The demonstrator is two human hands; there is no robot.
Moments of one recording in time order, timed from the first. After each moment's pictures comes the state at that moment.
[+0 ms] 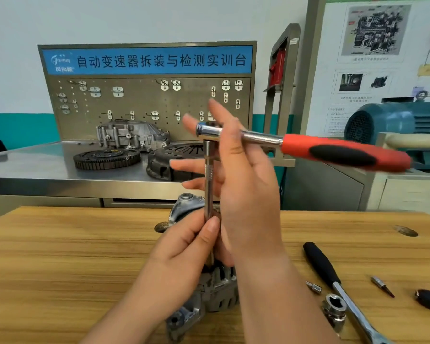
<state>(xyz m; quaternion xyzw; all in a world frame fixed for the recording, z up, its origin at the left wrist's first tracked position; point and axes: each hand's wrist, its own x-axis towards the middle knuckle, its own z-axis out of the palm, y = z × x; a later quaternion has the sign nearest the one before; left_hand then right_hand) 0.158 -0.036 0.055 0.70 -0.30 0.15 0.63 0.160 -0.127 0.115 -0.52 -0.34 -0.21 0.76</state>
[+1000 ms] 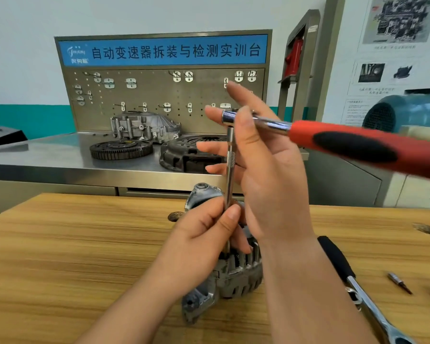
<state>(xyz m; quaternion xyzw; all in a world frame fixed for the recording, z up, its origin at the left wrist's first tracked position) 0.163 -0.033 0.054 0.71 -0.31 0.13 0.62 0.158 -0.134 0.123 -0.53 -0.36 -0.20 0.74</state>
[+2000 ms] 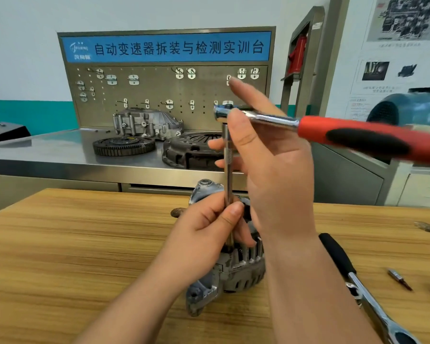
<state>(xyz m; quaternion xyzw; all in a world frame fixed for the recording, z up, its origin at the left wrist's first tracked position) 0.162 -0.033 0.053 0.69 -0.29 0.12 0.65 0.159 -0.131 0.120 -0.53 -0.36 -0.29 0.71</state>
